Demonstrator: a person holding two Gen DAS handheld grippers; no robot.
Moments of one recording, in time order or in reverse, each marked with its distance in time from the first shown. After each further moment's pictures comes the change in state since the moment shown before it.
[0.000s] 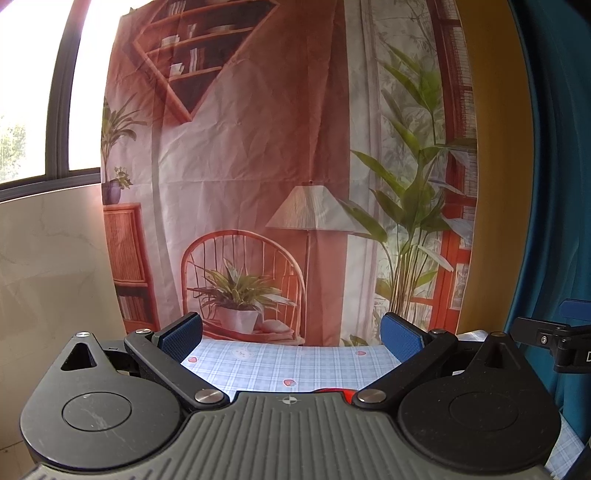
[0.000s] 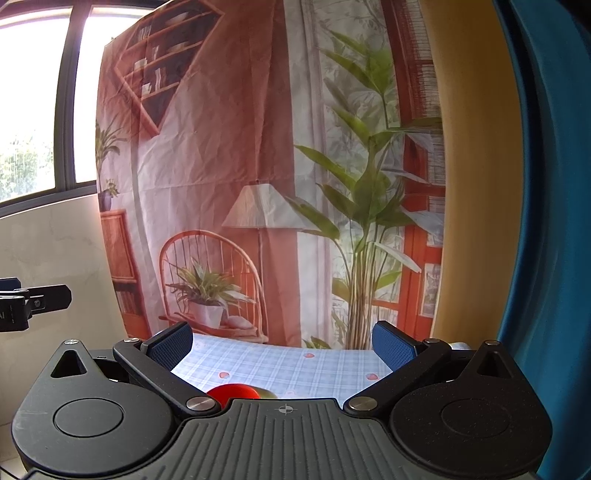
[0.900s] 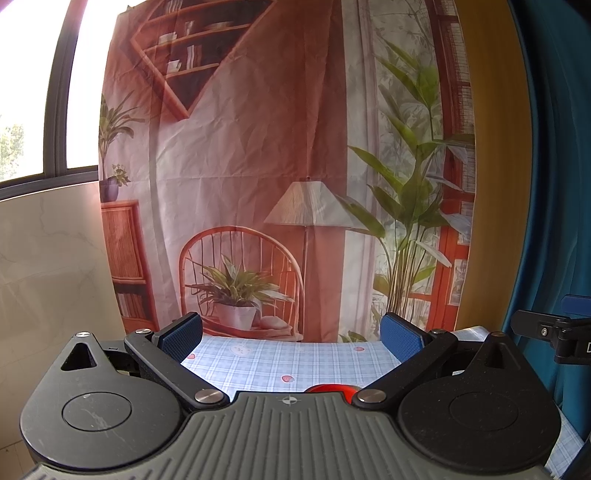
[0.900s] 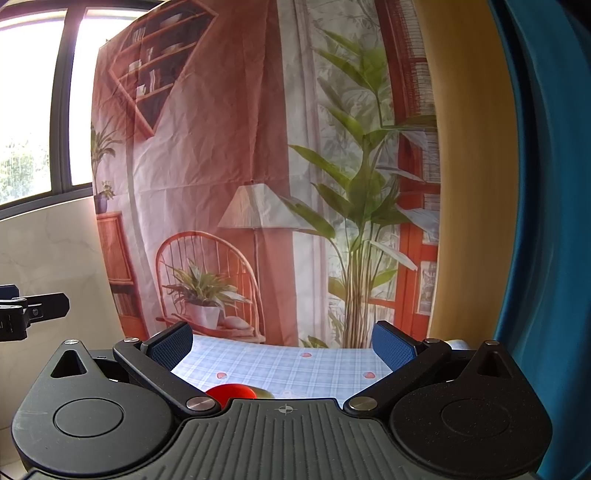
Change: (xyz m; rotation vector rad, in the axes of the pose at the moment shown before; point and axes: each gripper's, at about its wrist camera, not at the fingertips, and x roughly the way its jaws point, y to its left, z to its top) left arm 0.001 0.005 -0.002 0.009 0.007 -0.017; right arm -0.001 -0.006 0.000 0.009 0.001 -0.003
